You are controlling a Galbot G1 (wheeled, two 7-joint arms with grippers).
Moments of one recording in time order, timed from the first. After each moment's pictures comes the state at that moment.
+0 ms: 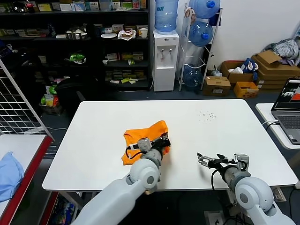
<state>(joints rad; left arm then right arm) 0.70 -1.33 0.38 -1.68 -1.08 0.17 -0.72 -1.37 1.01 0.53 2.08 0.91 -0.71 0.36</state>
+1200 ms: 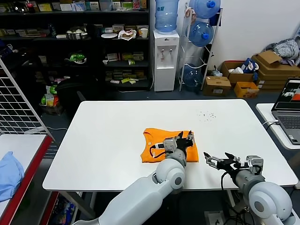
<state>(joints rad) 0.65 -1.51 0.45 -1.55 -0.99 0.15 -0.72 -1.50 0.94 0.65 2.19 0.93 -0.69 0.33</state>
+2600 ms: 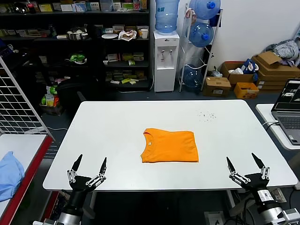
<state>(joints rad) 1.75 -1.14 -0.46 -2.07 -0.41 -0.41 -0.02 -1.87 1.22 0.88 2.11 0.43 0.17 -0.17</state>
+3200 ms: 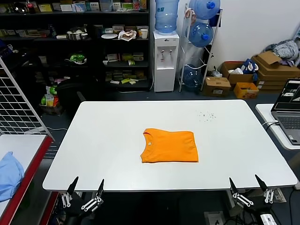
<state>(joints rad) 2.01 -1.15 -0.50 -2.16 -0.37 -0.37 -0.05 -2.03 1.30 0.88 2.09 0.39 0.25 -0.18</state>
